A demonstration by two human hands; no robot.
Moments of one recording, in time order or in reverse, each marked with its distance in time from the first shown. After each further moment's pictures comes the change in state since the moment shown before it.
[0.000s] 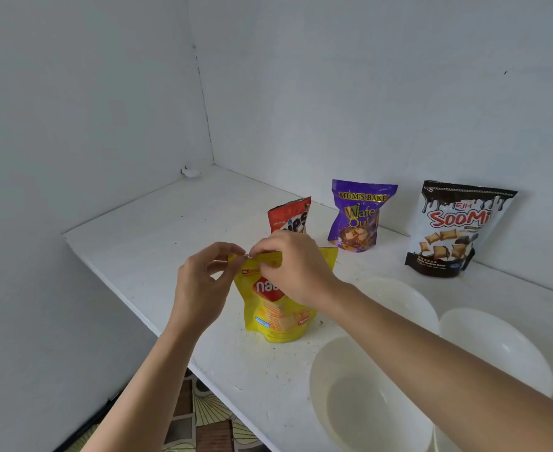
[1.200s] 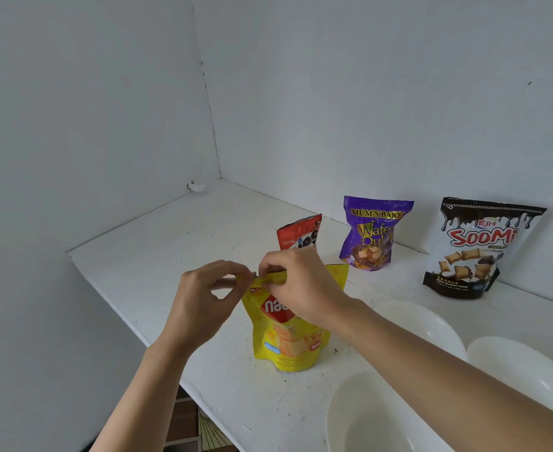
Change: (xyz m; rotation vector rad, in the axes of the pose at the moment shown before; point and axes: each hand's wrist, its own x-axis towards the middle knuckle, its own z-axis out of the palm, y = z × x) left_hand 0.026 -0.004 -0.016 0.135 -0.096 0.222; right_hand 0.025 0.009 0.003 0.054 -0.061 -0.029
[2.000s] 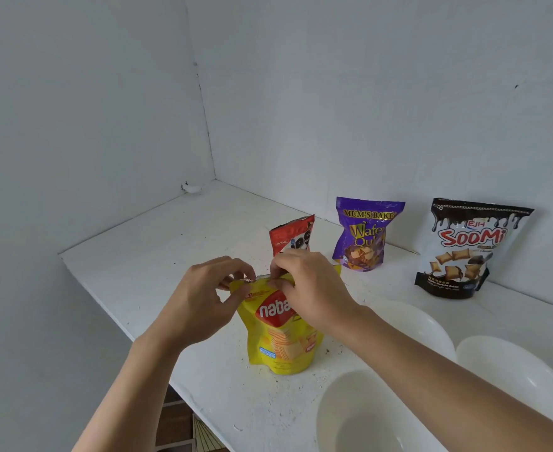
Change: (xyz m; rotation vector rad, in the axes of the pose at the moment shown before) left_hand 0.012 0.014 -0.004 0.223 -0.221 0.112; right_hand -0.013 0.019 -0.007 -0.185 0.102 -0.093
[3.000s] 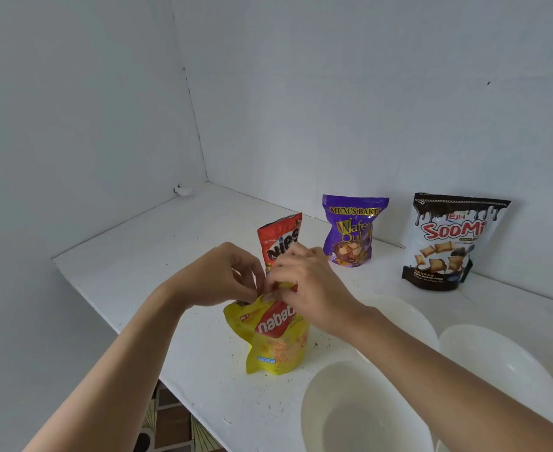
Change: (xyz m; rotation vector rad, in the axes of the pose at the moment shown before) left_hand 0.046 0.035 -0.004 -0.148 -0.502 -0.199; right_hand -0.021 0.014 -0.019 0.035 -0.029 -0.166
